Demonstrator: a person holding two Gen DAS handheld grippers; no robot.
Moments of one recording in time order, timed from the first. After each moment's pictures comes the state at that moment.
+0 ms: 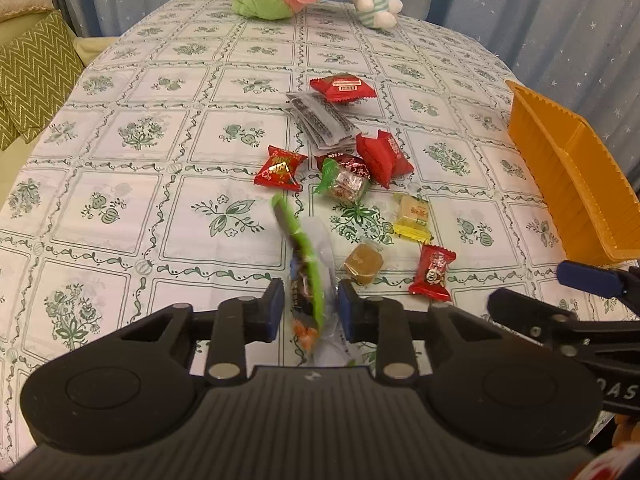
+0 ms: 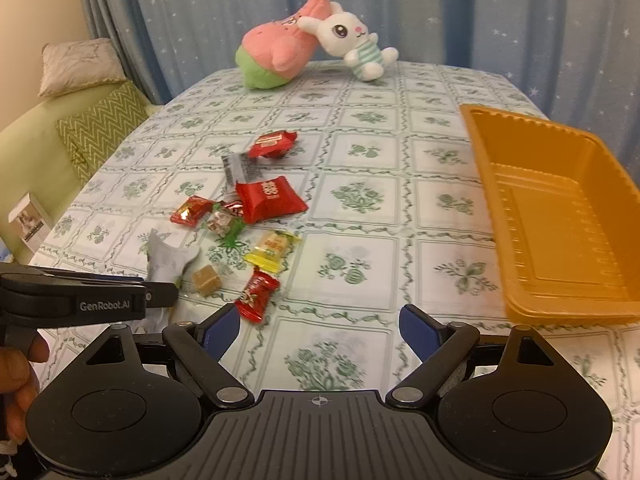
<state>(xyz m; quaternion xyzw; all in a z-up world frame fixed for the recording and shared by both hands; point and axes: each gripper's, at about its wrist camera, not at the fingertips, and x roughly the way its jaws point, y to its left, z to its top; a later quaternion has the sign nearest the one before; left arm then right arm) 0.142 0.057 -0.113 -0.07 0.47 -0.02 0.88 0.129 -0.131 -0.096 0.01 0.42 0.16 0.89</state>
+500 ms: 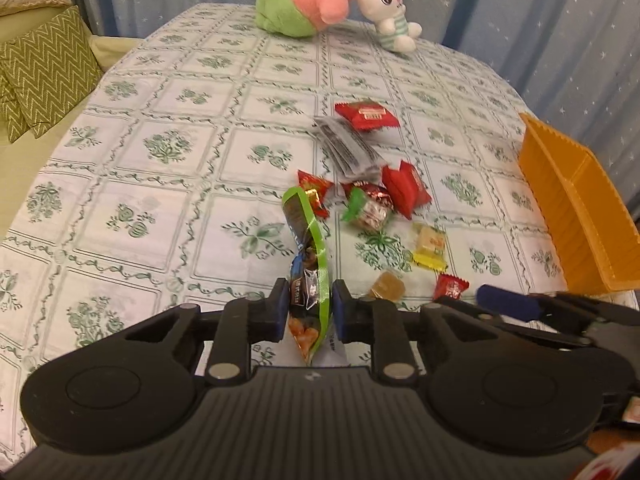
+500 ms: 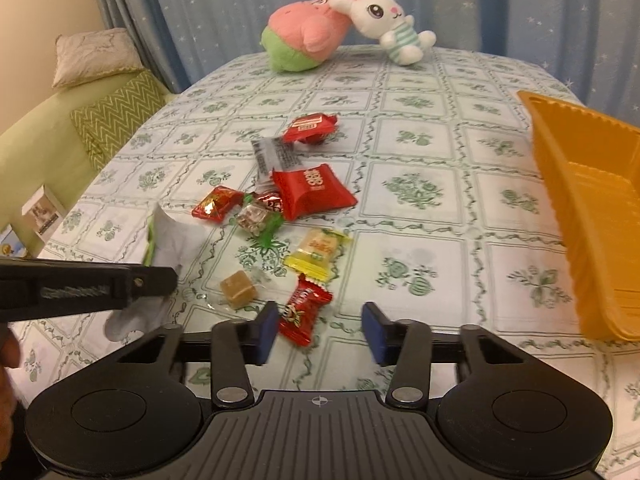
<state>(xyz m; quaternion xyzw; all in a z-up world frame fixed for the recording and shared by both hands) 0.142 0.080 -0.097 -0.09 0.45 0.00 0.89 0.155 -0.095 -0.122 0.02 0.43 0.19 0.88</state>
